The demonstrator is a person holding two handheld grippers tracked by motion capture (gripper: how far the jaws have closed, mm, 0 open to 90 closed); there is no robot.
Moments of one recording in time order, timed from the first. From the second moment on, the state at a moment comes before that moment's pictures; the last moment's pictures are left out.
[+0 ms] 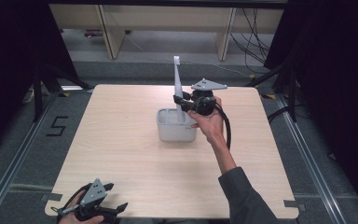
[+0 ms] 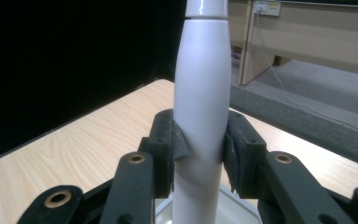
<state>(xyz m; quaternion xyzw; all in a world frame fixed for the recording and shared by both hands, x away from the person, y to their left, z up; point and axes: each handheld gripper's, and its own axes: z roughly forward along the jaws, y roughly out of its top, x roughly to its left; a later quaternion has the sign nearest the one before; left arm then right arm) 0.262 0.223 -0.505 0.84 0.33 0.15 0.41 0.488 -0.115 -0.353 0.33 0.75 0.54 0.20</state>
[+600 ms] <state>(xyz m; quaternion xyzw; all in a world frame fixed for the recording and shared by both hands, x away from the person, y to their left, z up) 0.261 0.222 -0.506 0.83 0.33 0.15 0.42 0.511 -0.099 -0.377 0.34 0.77 0.49 0.22</state>
